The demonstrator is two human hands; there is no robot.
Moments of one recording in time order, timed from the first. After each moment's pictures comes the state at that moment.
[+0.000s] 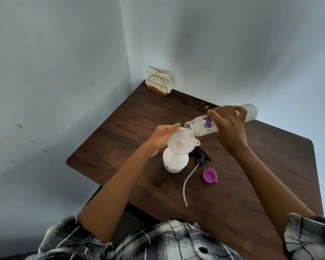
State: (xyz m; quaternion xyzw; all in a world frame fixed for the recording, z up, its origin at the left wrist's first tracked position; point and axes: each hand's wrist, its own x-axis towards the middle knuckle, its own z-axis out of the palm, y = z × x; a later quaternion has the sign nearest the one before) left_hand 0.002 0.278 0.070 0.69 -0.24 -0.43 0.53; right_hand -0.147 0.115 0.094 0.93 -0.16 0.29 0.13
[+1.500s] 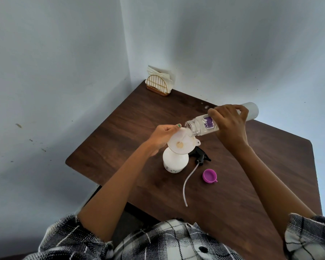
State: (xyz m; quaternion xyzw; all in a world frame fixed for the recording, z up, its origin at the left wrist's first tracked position) left_hand 0.007 0.275 0.063 0.70 -0.25 -0.43 0.52; right_hand -0.146 0.114 0.096 0.93 -0.15 0.30 0.14
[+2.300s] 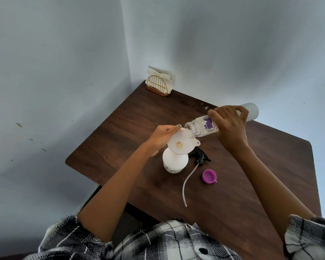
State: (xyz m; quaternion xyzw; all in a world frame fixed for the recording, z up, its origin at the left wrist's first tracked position) left_hand 0.004 0.278 0.068 0.69 -0.25 -0.43 0.52; right_hand -0.147 0.114 0.096 0.93 -0.14 0.31 0.15
